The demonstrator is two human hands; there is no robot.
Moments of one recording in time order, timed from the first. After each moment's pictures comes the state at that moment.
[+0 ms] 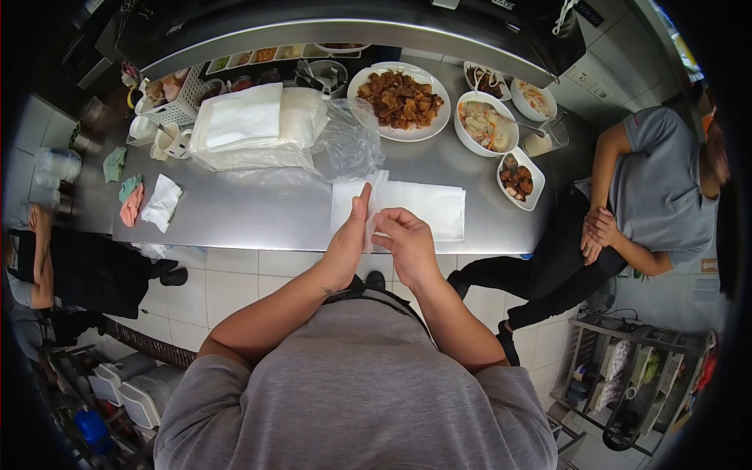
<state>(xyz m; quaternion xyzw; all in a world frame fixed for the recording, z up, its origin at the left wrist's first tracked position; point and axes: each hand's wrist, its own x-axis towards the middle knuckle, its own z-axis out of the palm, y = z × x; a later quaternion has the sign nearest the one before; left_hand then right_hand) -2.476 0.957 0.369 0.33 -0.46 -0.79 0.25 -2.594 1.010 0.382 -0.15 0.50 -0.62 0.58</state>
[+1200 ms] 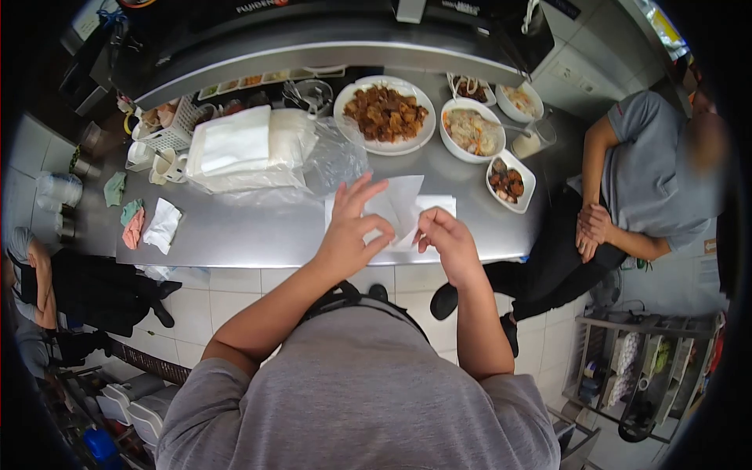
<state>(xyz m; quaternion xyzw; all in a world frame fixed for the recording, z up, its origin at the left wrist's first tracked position) -2.491 0.928 0.387 0.19 -0.88 -0.30 0.33 -2.677 1.036 0.399 -0.34 0.53 -0.56 0.54</state>
